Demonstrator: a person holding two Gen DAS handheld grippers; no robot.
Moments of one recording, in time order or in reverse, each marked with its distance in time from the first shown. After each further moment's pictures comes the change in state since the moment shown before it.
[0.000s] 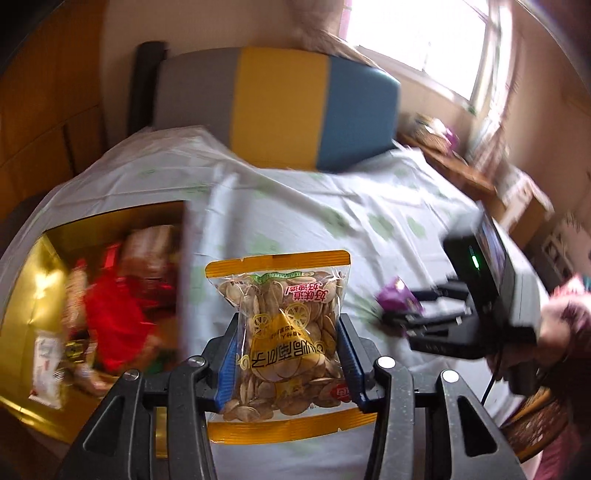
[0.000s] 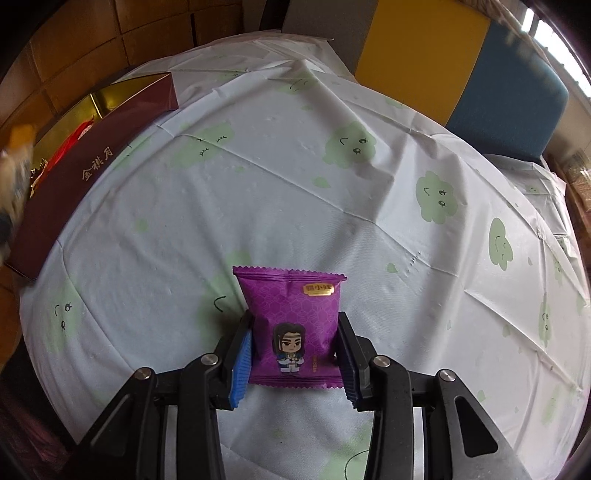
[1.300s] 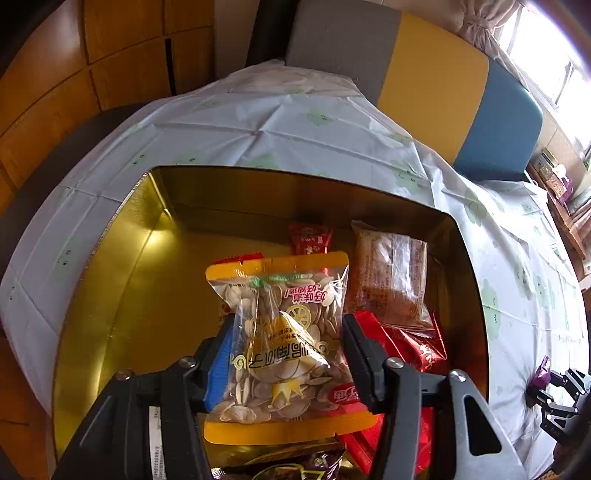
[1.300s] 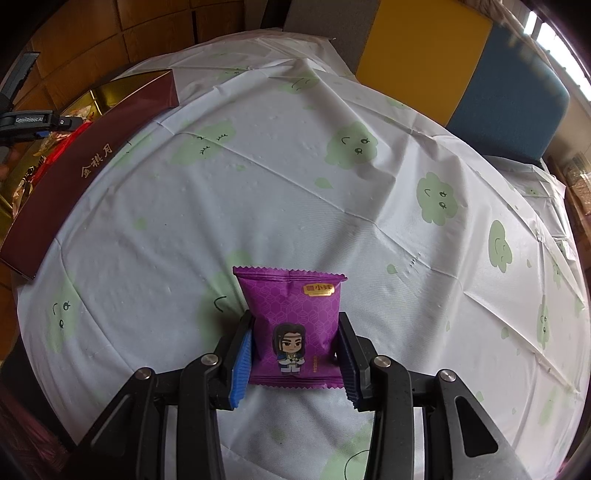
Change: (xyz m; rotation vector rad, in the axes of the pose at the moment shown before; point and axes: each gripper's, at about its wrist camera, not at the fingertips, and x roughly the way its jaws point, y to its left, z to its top) left arm 0.075 0.193 0.040 -0.280 0.201 0.271; right arm -0.003 0.000 -0.004 -0.019 0.001 -0.009
